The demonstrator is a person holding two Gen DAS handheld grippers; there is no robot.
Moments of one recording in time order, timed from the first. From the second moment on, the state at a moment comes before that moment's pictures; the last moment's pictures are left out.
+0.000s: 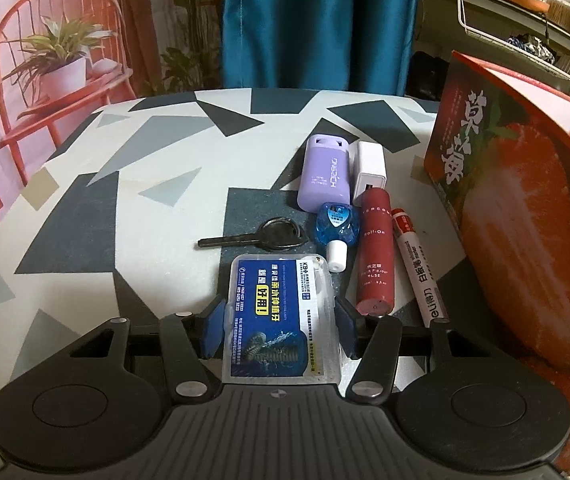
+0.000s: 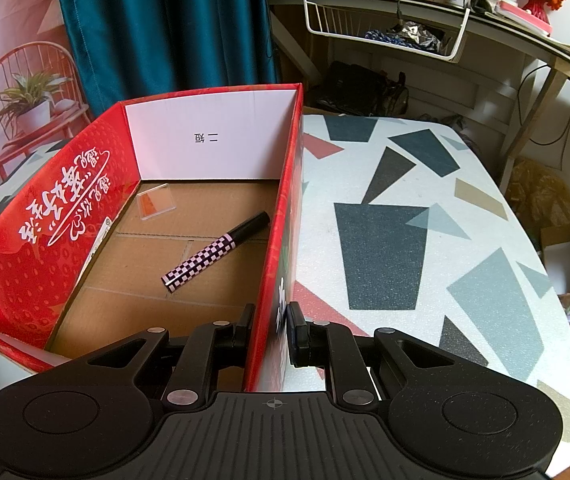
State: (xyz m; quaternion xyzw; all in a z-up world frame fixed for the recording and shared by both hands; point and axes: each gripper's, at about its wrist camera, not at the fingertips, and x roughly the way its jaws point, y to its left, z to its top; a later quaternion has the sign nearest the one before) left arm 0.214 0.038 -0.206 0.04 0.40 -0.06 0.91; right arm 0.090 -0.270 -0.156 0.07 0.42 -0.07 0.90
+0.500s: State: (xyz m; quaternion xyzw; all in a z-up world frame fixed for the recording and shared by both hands) left arm 0.217 0.015 -0.129 0.05 0.32 -0.12 0.94; right arm 0.090 -0.270 -0.156 0.07 0.42 -0.07 0.90
